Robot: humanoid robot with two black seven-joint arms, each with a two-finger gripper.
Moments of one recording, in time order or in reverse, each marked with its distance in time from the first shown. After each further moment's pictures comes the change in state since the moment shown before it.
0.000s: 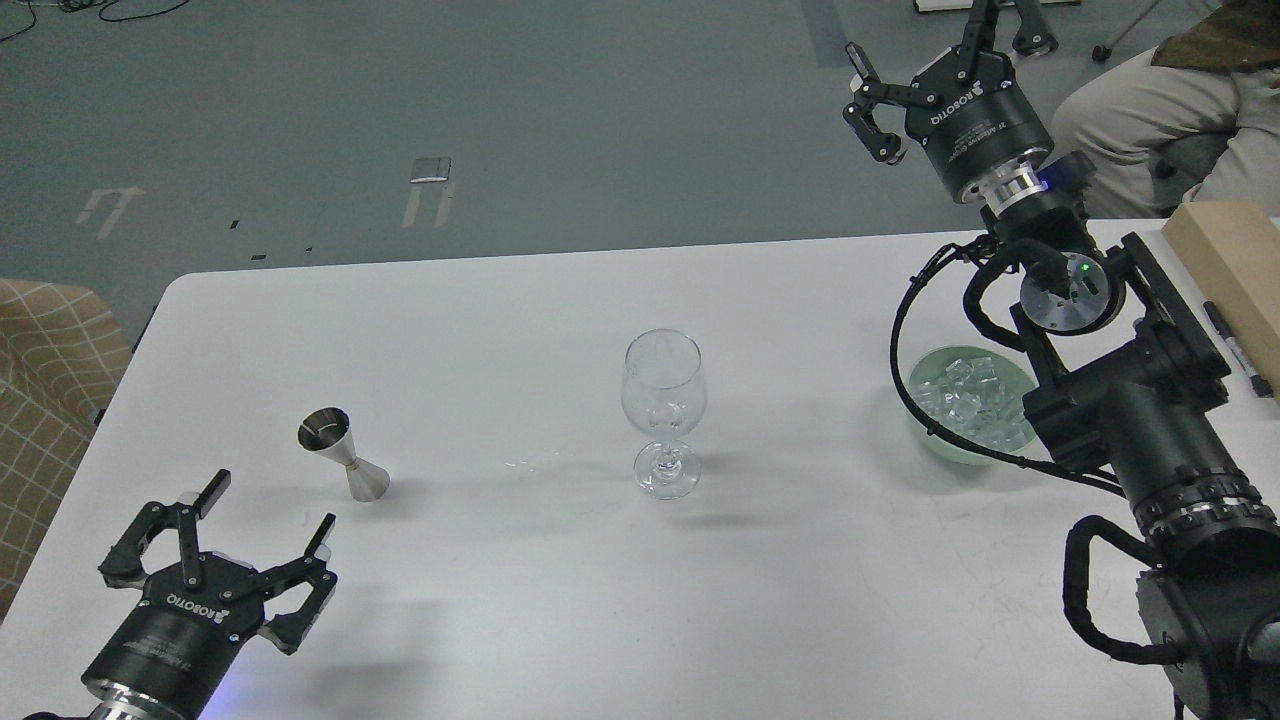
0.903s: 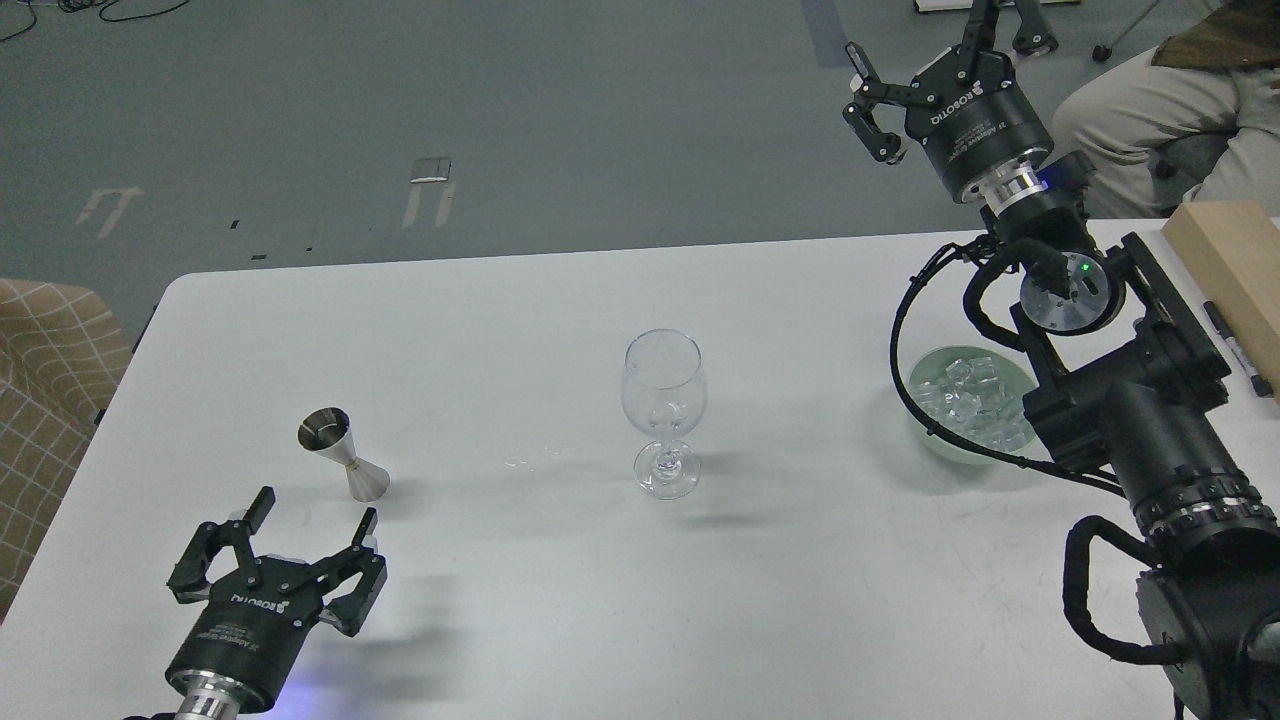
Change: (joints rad) left arm -0.078 -0.229 0.024 0.047 0.002 0.136 -0.012; right arm -0.002 0.000 0.000 0.002 0.000 0.000 0.000
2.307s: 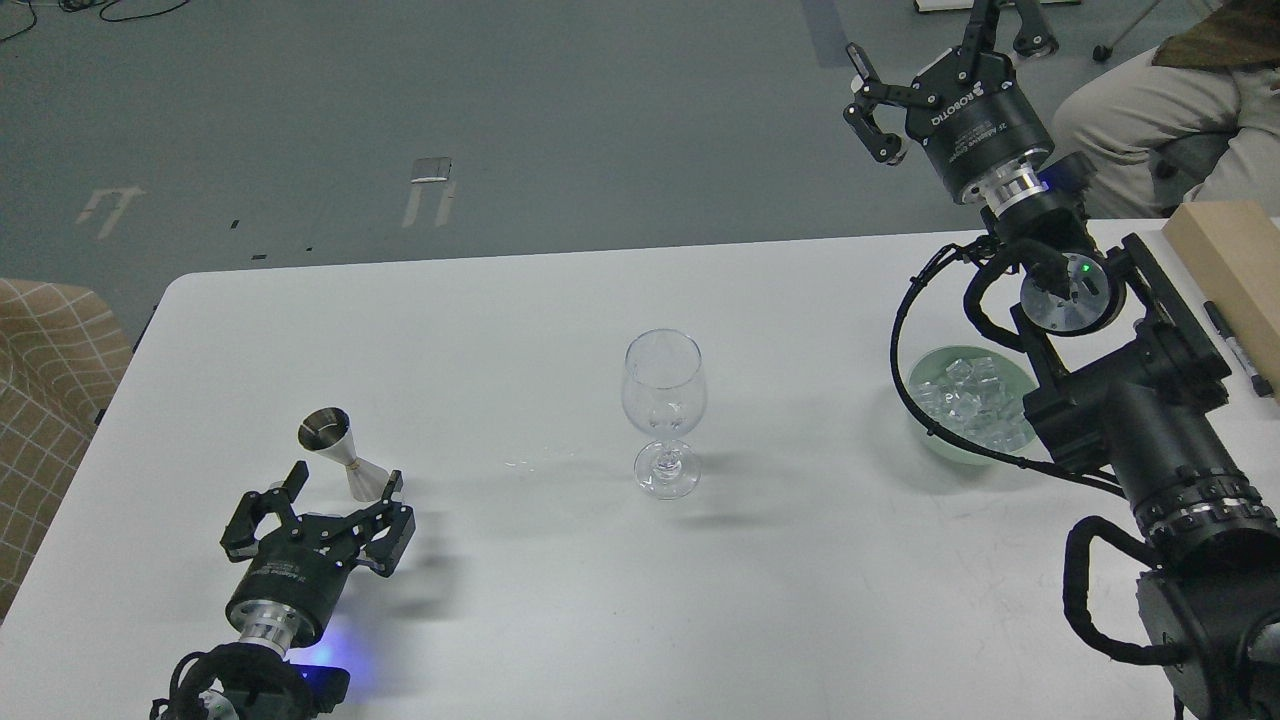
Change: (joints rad) left arm -0.233 -0.031 0.006 0.230 0.001 0.072 -0.051; right arm 0.000 0.000 0.002 0.000 0.000 0.000 0.000
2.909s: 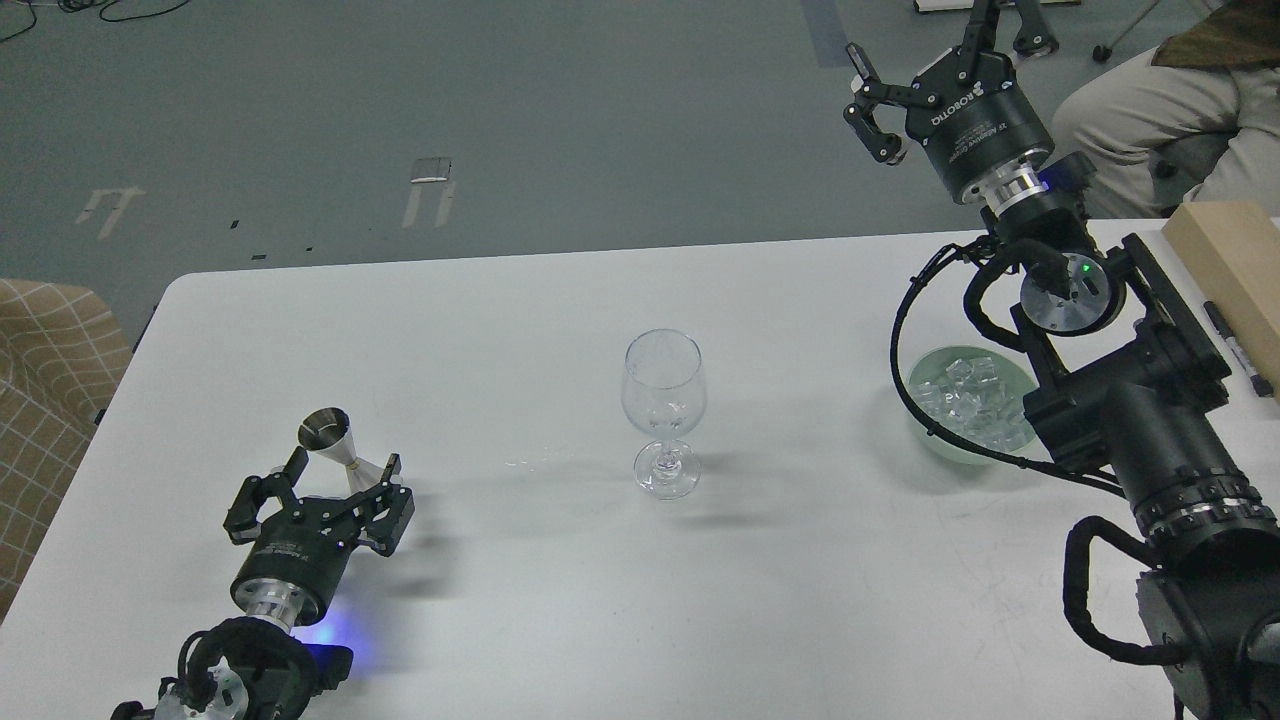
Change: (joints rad) left arm -0.074 0.000 -0.004 0.073 -0.003 -0.001 -0.014; right arm 0.000 0.000 0.000 0.000 0.000 0.000 0.000
